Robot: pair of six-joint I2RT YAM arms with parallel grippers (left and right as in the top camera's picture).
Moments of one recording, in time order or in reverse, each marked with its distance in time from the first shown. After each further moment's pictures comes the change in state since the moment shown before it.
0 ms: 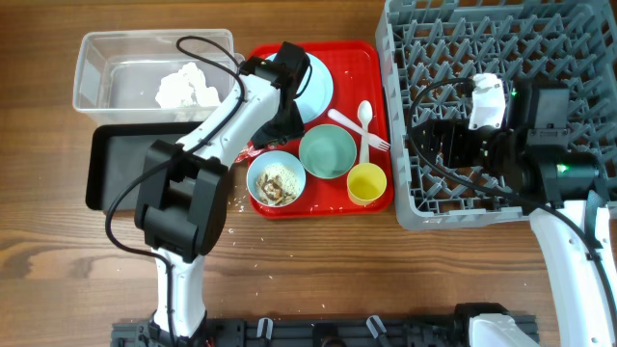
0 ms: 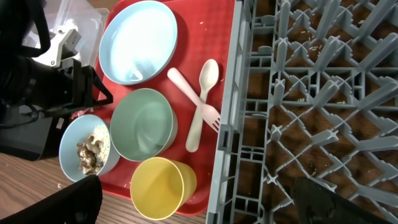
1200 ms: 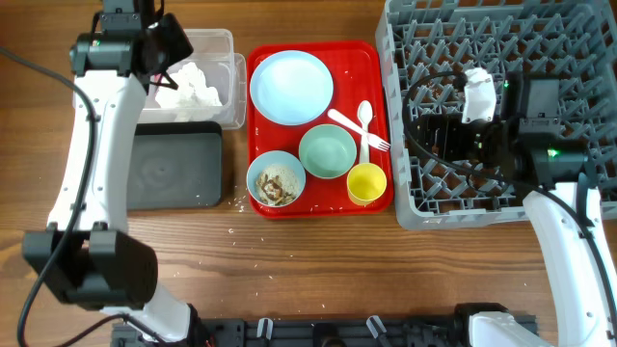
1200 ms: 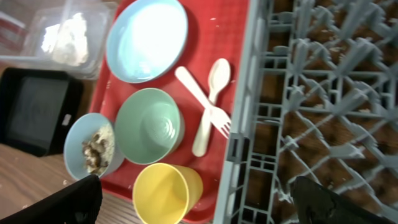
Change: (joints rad) left arm 0.410 -0.341 0.078 0.219 -0.020 0.278; right arm 0.000 0.069 0.000 0.042 -0.062 -0.027
